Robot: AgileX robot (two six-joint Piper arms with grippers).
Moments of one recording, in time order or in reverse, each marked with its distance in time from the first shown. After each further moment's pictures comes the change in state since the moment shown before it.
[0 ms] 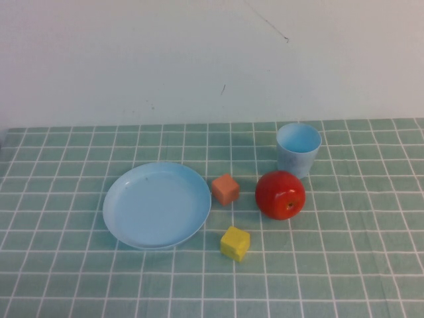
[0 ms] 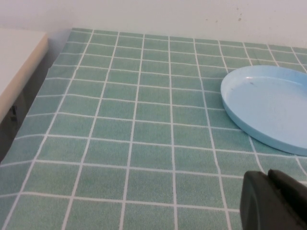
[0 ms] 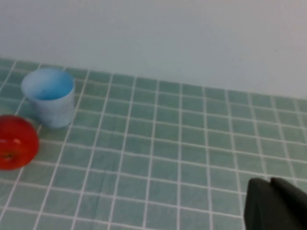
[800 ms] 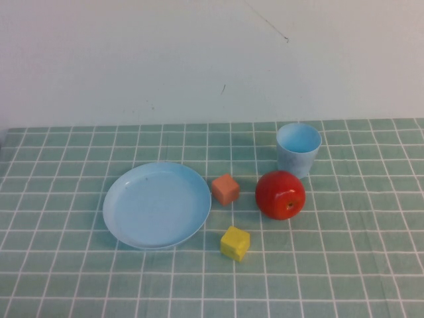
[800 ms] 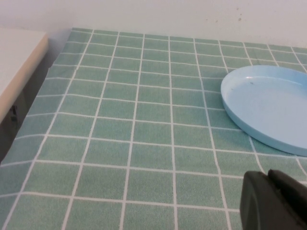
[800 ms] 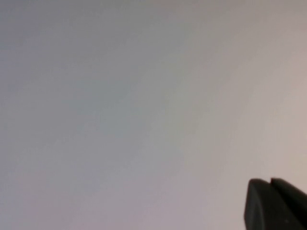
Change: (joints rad) right arm 0.000 -0.702 0.528 -0.155 -1.062 0.199; left arm 0.000 0.000 0.000 0.001 0.000 0.000
